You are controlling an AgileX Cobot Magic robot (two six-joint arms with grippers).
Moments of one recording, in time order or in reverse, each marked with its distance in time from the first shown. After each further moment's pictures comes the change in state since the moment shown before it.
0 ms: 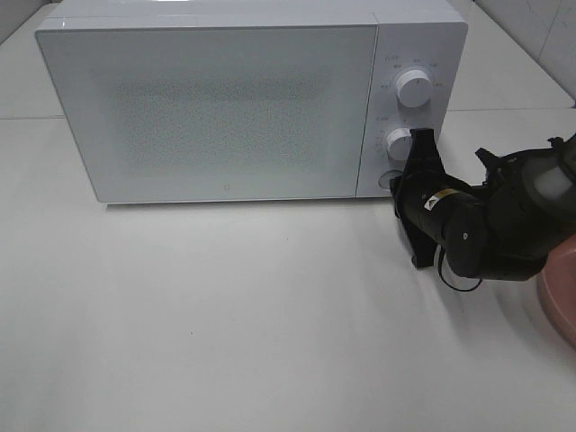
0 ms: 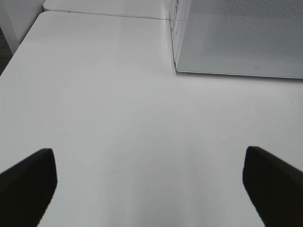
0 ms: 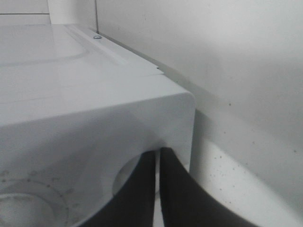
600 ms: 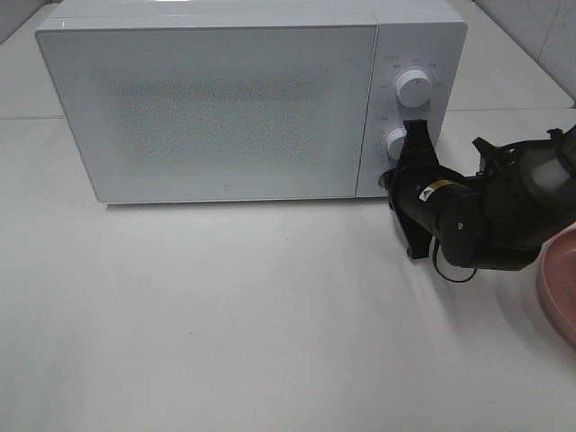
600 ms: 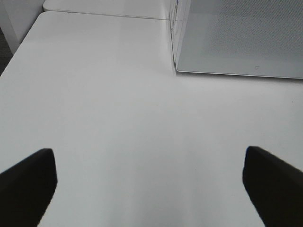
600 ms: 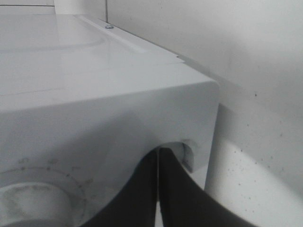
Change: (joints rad) left arm 0.000 0.000 0.000 0.000 0.000 0.000; right arm 0.000 -0.007 -0.042 0.006 0.034 -0.034
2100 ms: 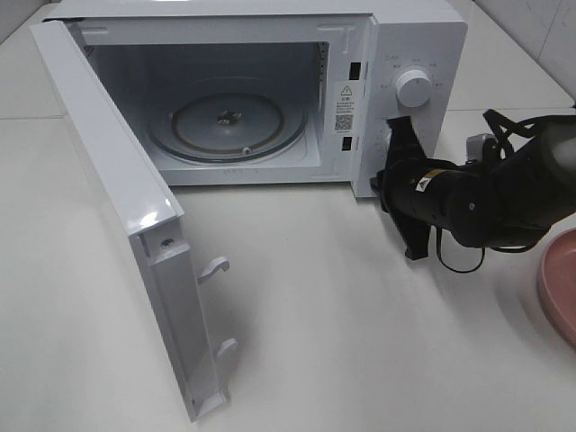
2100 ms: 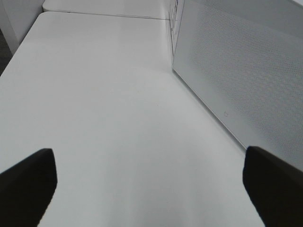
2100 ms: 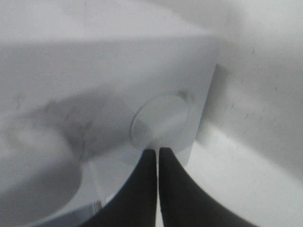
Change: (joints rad) left arm 0.000 0.000 0.000 0.000 0.000 0.002; right arm 0.007 -0.088 -0.006 -0.170 0.223 0.010
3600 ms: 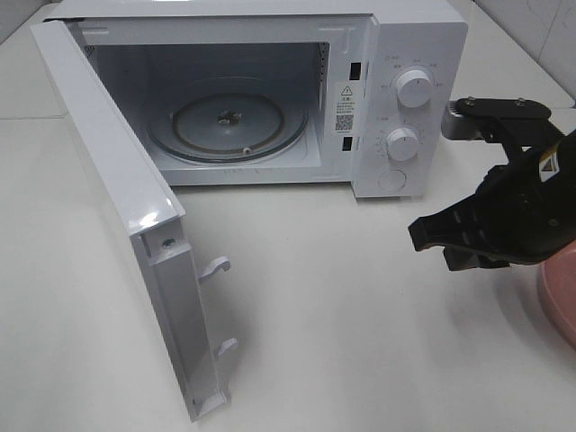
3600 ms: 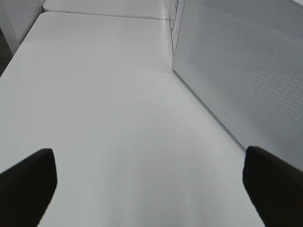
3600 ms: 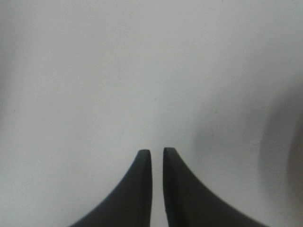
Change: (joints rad) left arm 0.000 0.000 0.000 0.000 0.000 0.001; right arm 0.005 -0.645 0.110 -0.200 1.147 -1.172
